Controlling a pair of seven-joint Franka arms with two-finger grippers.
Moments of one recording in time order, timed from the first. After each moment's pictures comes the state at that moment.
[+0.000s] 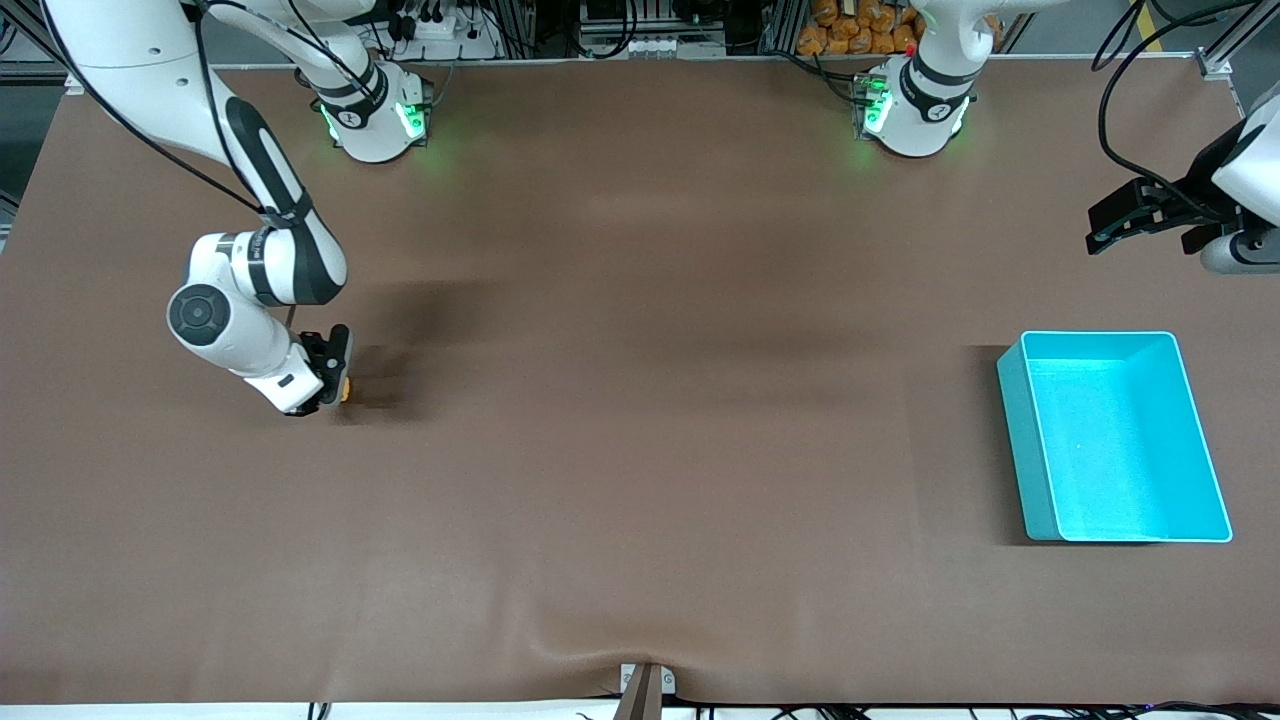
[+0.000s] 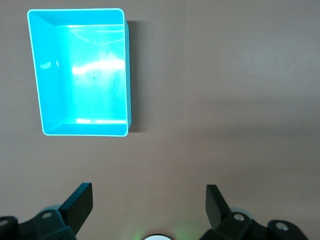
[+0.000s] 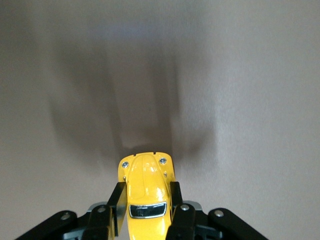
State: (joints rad) left arm 0.03 0.01 -0.11 -1.49 0.02 1.46 -0.06; right arm 0.09 0.39 -0.10 -2.20 -0.08 2.54 -1.44
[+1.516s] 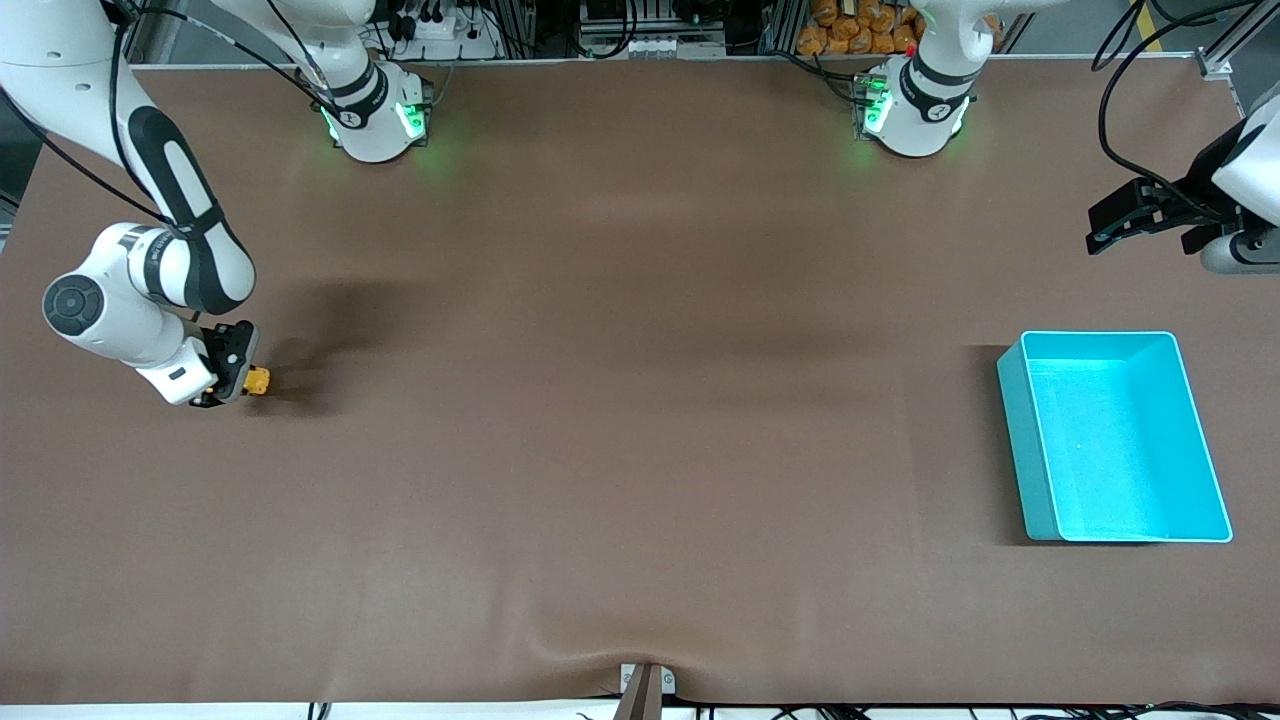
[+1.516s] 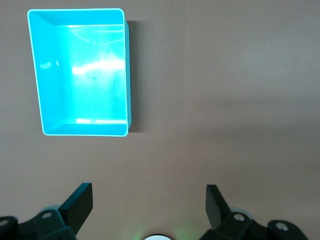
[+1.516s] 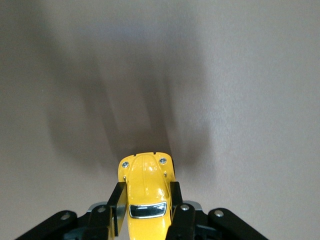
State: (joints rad) left arm 0.03 0.01 -0.11 -1.49 0.02 1.46 -0.06; right arm -0.18 0.40 -0.10 -2.19 -0.08 2.55 -1.61
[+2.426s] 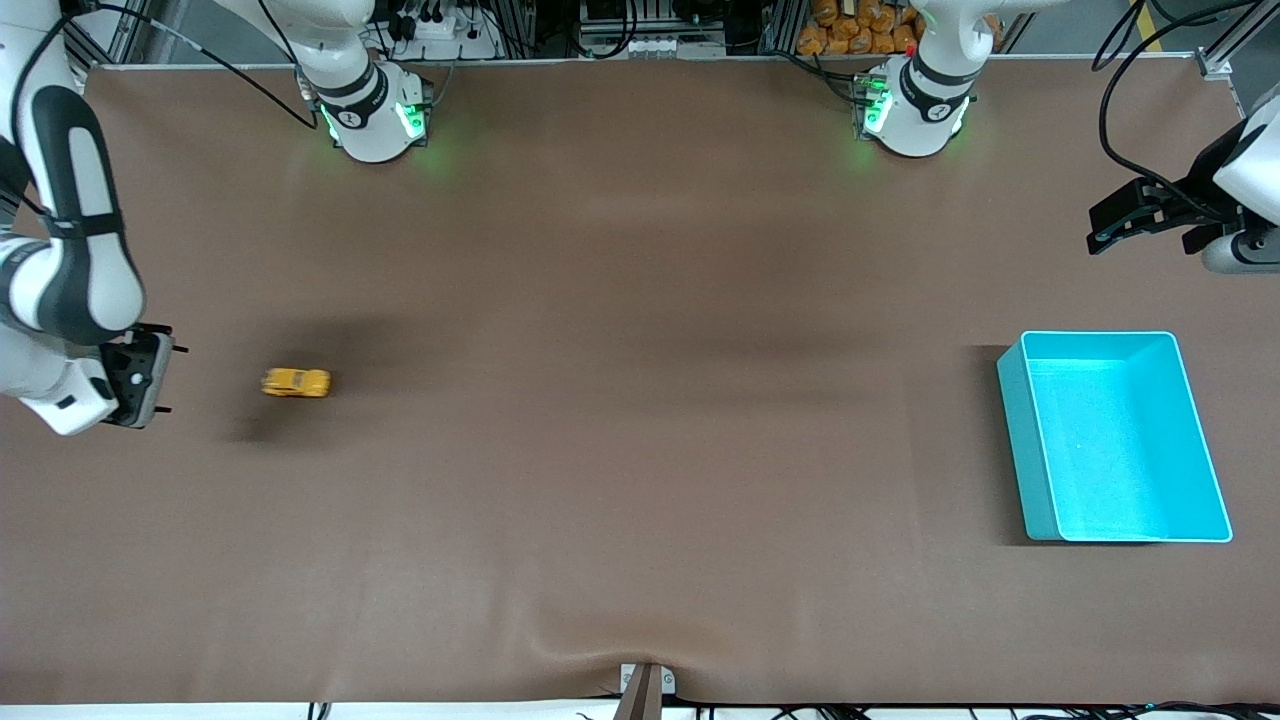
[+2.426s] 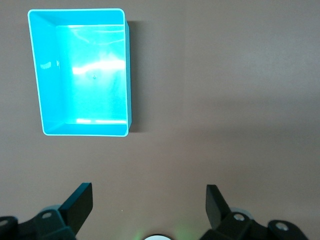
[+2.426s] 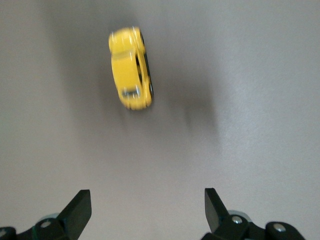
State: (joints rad) left arm 0.03 0.01 -0.11 -1.49 0.02 1.46 -0.06; right arm -0.21 0.41 -0.09 -1.78 -0.02 1.97 -1.64
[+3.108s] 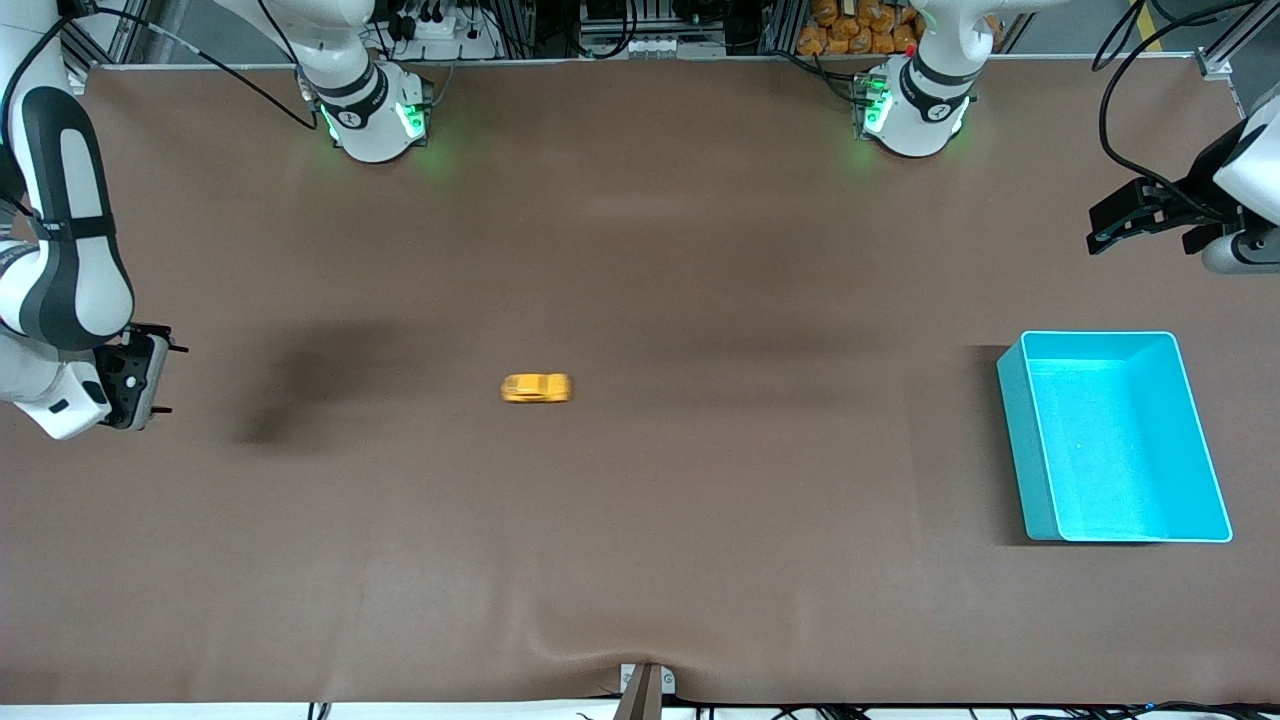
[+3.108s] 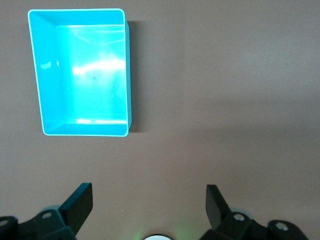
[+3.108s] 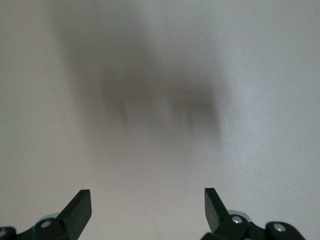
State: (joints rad) left arm 0.03 0.01 -0.11 -1.49 0.02 1.46 -0.06; right arm -0.22 0.42 -0.09 -1.77 0.00 1.95 -1.64
